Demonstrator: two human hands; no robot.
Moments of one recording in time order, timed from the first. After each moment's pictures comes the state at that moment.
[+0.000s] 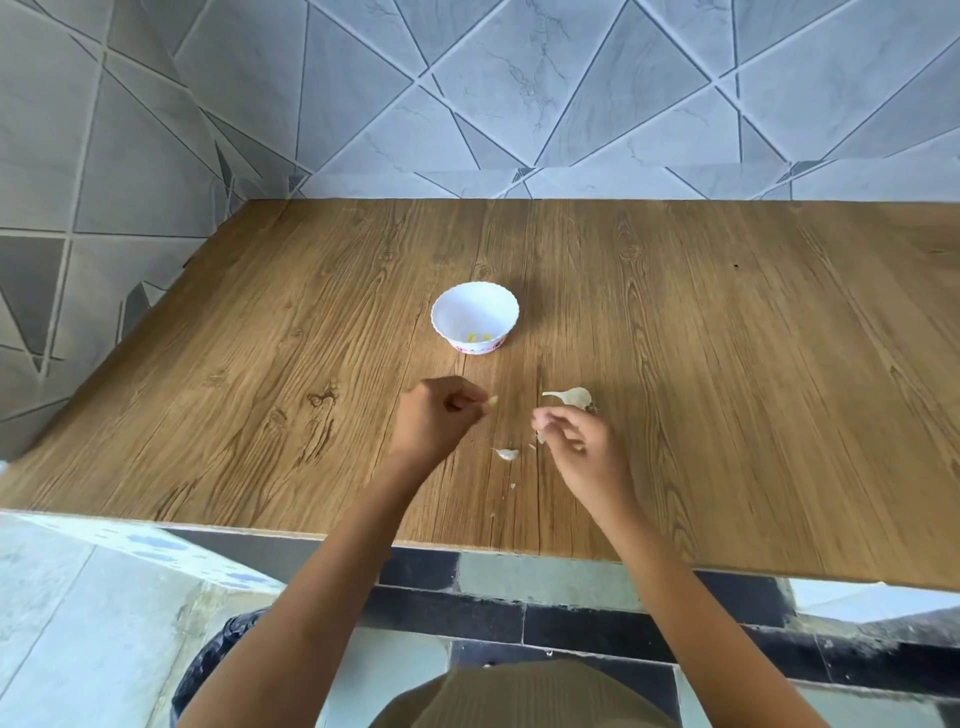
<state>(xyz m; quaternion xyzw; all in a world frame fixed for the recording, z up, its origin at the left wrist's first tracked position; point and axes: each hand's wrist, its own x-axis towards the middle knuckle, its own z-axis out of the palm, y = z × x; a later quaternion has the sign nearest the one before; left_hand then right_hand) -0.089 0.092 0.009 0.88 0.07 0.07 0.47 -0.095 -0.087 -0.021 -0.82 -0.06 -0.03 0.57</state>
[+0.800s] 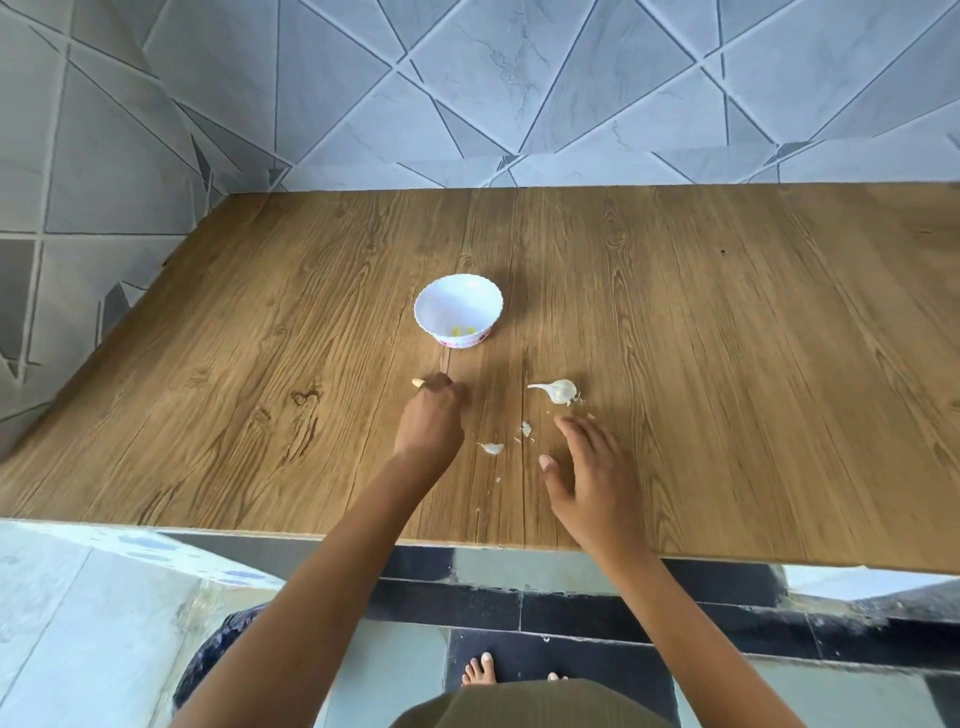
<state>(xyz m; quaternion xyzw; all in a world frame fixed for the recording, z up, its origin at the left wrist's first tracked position) -0.070 0.083 -0.020 0.98 0.03 0.03 0.17 -0.117 -0.110 -0.059 -0.95 -0.11 -0.11 0.27</state>
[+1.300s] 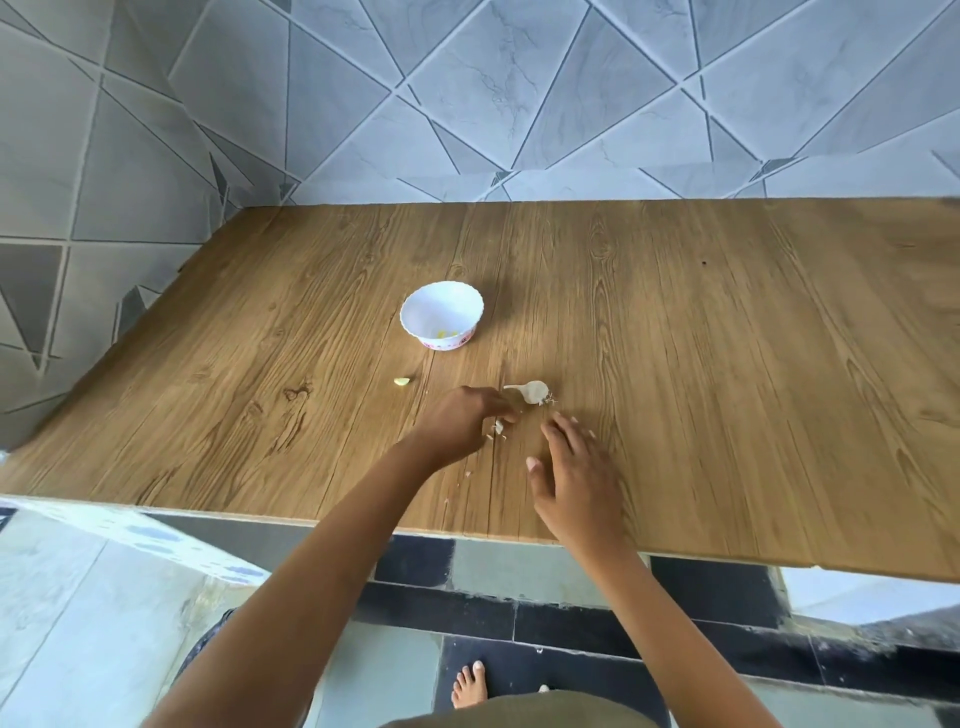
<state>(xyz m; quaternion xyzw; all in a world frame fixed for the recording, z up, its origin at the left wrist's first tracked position) -0.074 0.043 0.000 0.95 -0.22 -0.02 0.20 -0.117 -0.129 -0.059 -0.96 -0.11 -0.12 0.22</state>
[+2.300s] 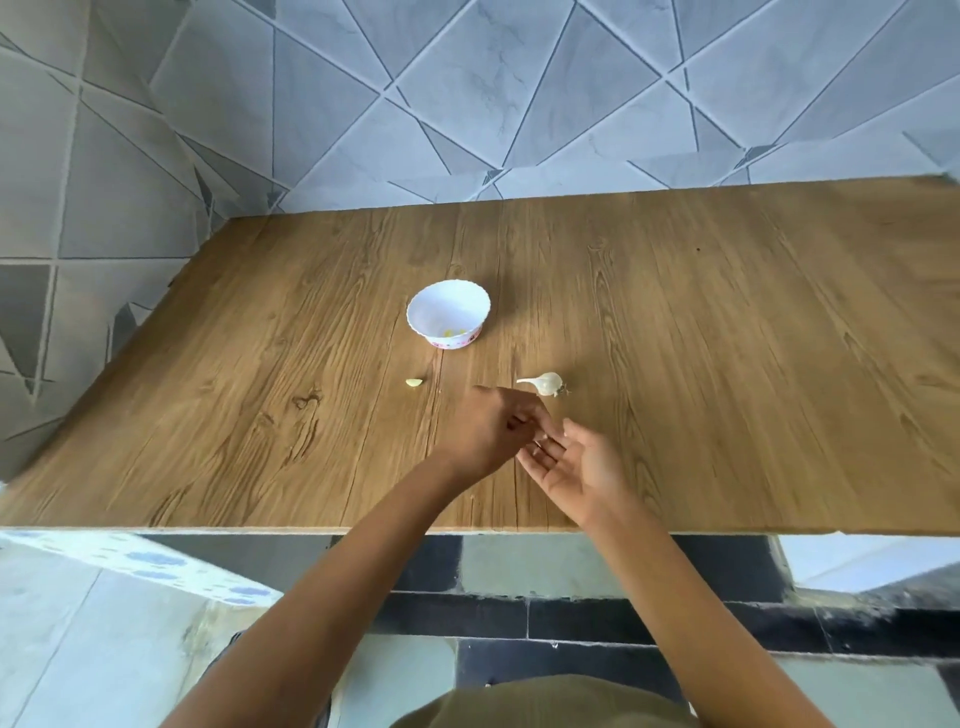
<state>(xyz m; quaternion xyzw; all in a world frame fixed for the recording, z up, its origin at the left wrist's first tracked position) -0.105 0.029 0.027 0.91 -0.18 0.01 0.37 -0.120 -0.099 0.002 -0.27 0.27 0.21 0.90</state>
